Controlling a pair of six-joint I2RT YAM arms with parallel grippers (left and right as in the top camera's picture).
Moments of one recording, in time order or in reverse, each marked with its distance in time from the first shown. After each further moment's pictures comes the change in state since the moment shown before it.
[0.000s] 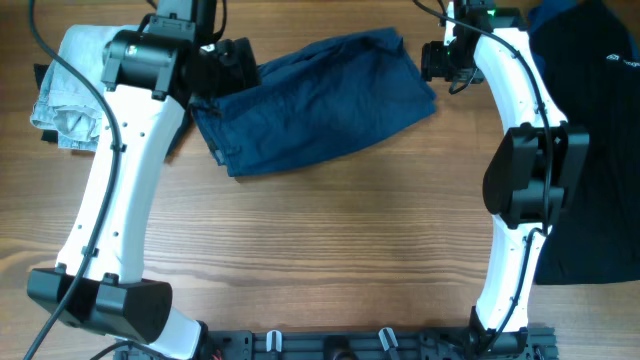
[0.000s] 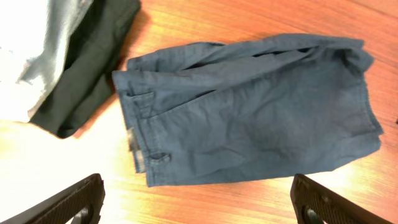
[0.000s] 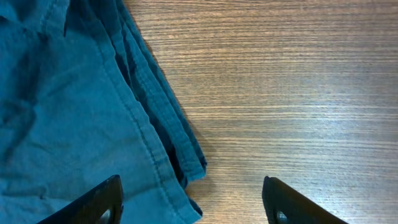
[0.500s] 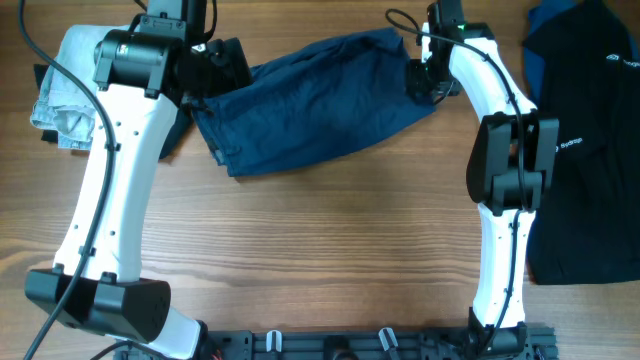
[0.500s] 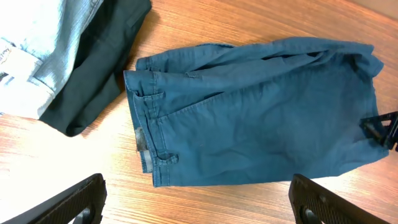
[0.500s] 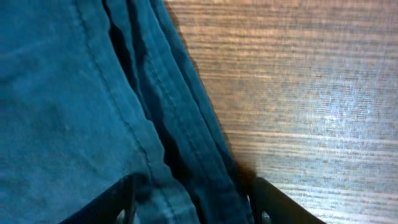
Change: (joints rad) left arm 0.021 0.000 0.000 -0.004 -0.001 0.000; right arm 0.039 0.138 0.000 0.071 -0.017 -0.031
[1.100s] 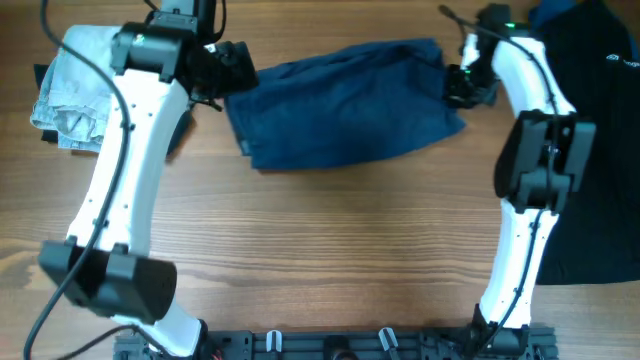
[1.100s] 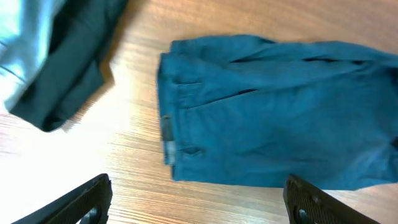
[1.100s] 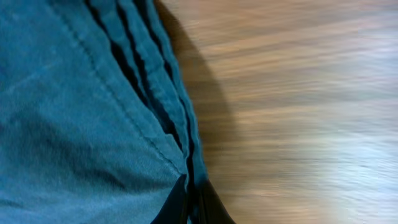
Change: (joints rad) left arm 0.000 0.069 0.000 0.005 0.048 -0.016; right arm -0.181 0.000 0.004 -0.170 -0.127 0.092
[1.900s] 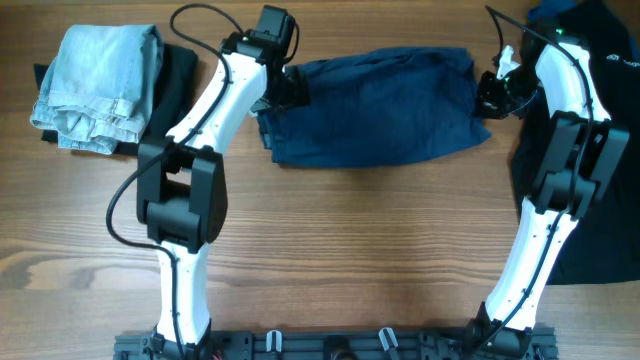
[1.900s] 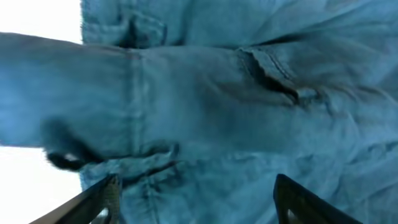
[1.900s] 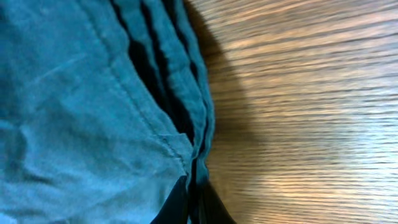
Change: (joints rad) left arm -0.126 0.453 0.000 0.270 0.089 -0.008; right arm -0.138 0.000 -0.001 -0.099 -0.163 -0.110
